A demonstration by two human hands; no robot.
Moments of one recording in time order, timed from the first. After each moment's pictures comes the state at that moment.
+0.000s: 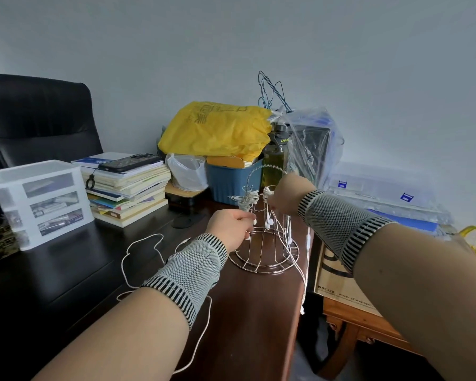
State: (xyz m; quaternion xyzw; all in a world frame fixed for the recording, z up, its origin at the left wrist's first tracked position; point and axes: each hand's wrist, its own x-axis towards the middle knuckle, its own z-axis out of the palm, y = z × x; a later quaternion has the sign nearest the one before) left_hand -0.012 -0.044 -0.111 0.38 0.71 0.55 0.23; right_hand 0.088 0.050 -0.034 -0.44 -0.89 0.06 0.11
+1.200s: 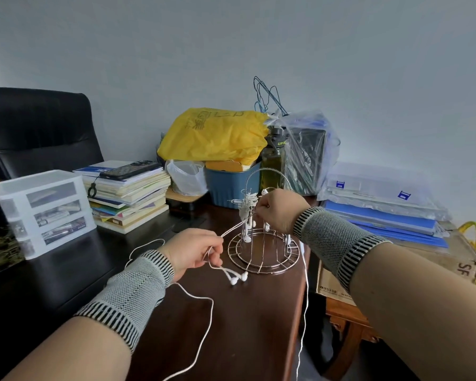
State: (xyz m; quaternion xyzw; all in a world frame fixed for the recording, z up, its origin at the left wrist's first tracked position) left_hand -0.042 -0.111 -0.106 0.40 0.71 0.47 0.34; right_hand 0.094 0.043 -0.060 -0.31 -0.93 0.05 0.18
